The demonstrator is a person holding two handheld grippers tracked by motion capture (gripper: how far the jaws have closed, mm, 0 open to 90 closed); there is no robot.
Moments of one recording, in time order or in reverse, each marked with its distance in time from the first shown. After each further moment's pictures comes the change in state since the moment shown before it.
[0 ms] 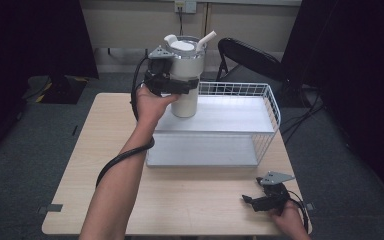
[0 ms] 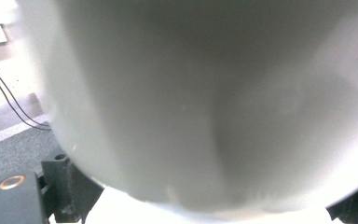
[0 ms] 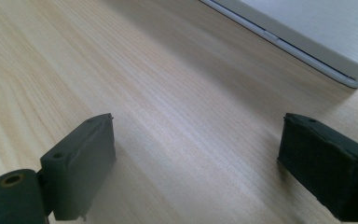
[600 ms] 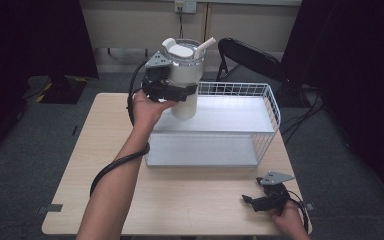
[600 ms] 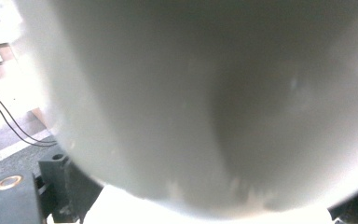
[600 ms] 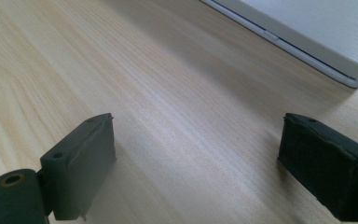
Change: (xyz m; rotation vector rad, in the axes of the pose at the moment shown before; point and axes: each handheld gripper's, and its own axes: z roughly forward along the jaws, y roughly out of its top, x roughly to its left) left arm -0.002 -0.014 -0.008 -0.043 -0.030 0.061; right arm 0.000 0.000 0.000 0.001 0.000 0.001
